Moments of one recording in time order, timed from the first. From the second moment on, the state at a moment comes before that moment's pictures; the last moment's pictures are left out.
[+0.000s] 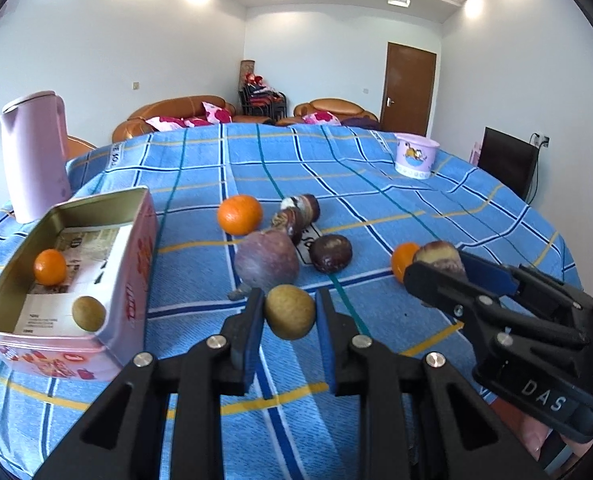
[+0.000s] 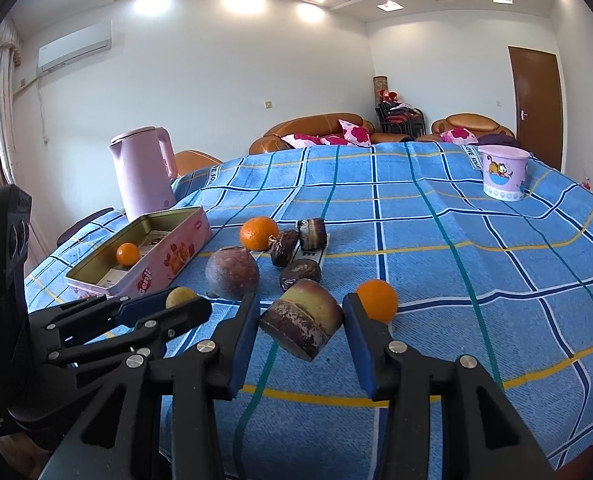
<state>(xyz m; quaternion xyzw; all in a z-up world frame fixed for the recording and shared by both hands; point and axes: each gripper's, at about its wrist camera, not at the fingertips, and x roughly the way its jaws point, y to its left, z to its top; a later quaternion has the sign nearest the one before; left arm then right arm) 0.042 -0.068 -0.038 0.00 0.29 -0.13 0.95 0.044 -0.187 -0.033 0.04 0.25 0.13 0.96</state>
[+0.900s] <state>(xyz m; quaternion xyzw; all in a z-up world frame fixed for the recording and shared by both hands) 0.024 -0.055 -0.015 0.01 0.23 -0.09 0.97 0.027 -0.168 -0.011 0.02 0.21 0.16 0.96</state>
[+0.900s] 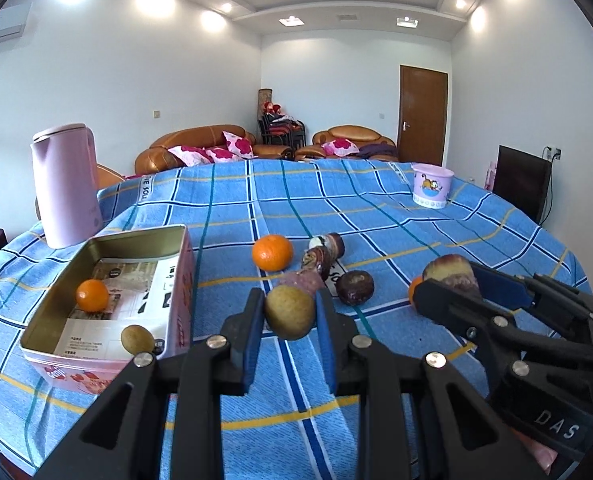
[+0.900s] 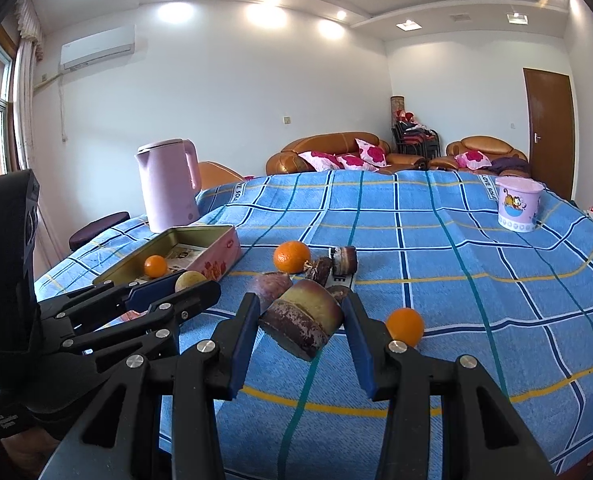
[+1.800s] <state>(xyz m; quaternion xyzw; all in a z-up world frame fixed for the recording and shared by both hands) 0.013 -0.052 -0.005 0.02 0.20 -0.07 0.98 0.015 -0.165 -0.001 0.02 0.18 0.17 0.97</state>
